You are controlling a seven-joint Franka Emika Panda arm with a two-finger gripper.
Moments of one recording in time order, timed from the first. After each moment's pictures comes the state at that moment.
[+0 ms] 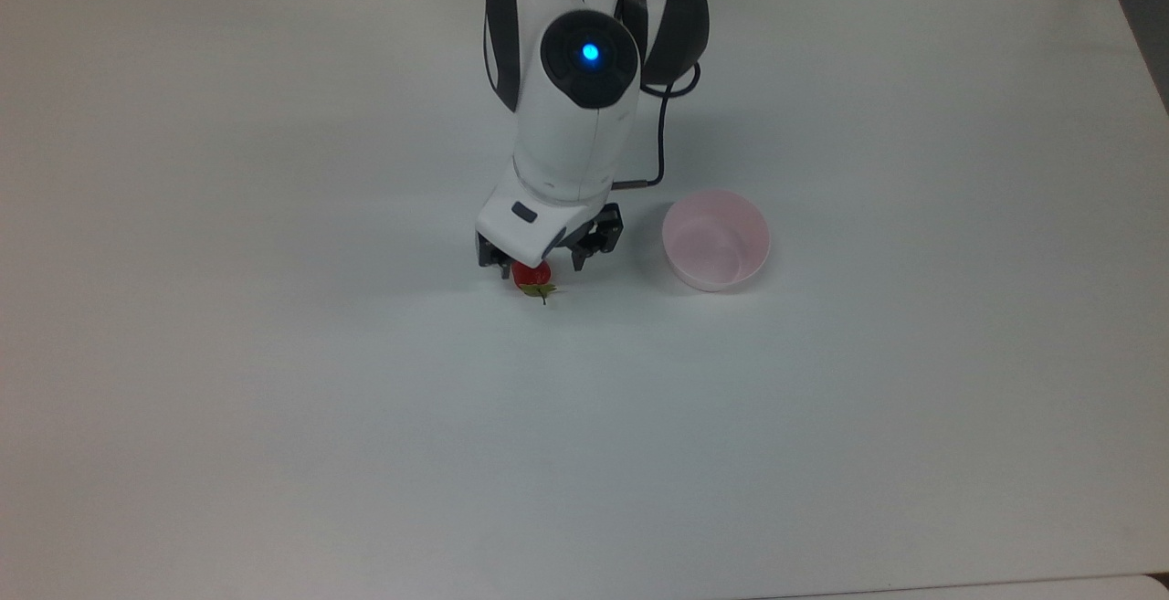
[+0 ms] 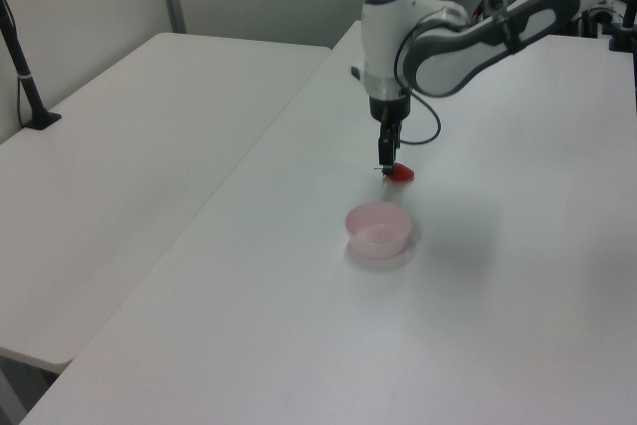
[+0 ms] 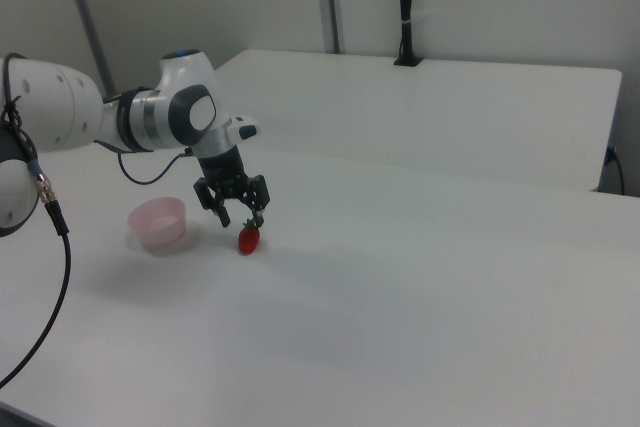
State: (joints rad) arm 0.13 0.52 0.02 -1.58 -0.18 2.09 0.02
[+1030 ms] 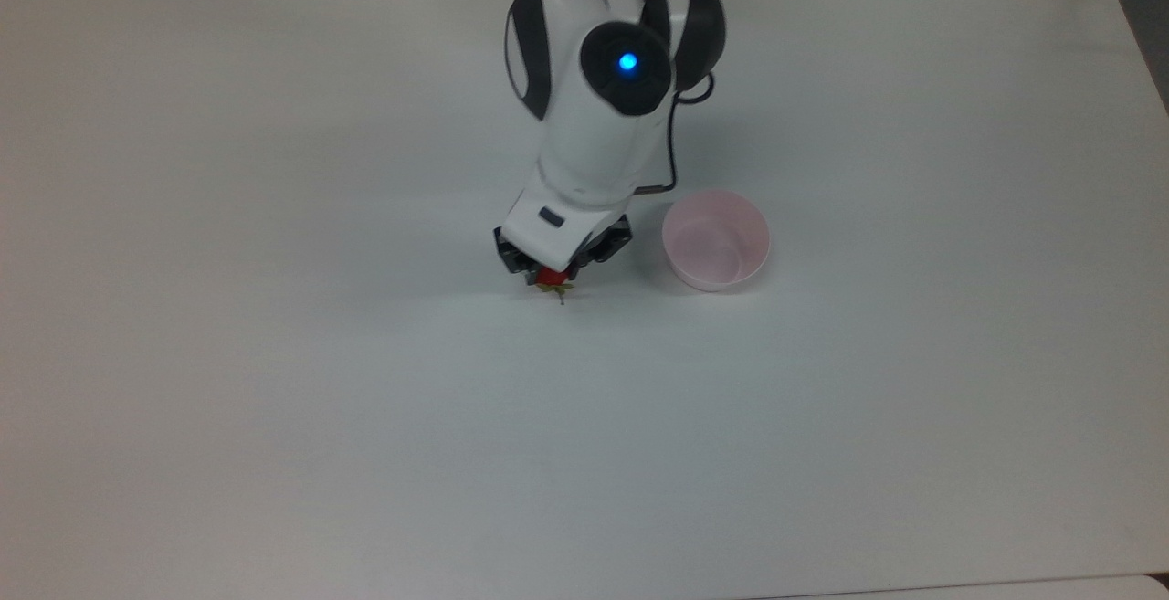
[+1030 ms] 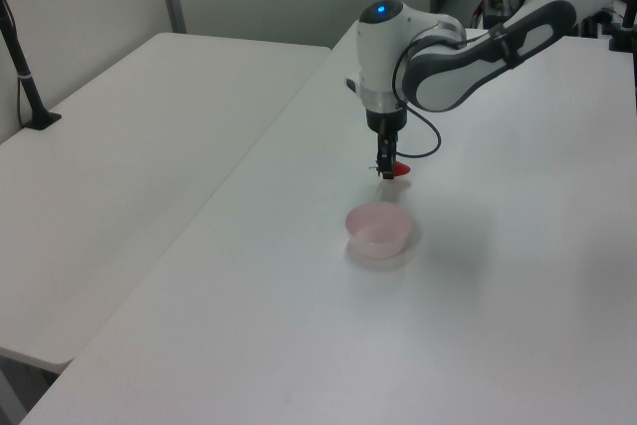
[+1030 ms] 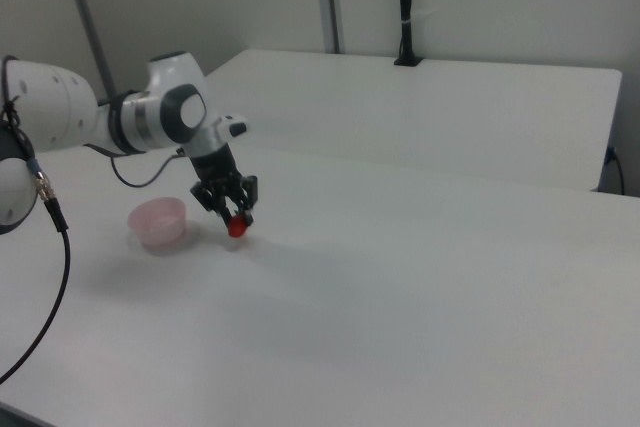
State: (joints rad) arm 0.16 0.54 0.03 -1.57 -0.24 2.09 0.06
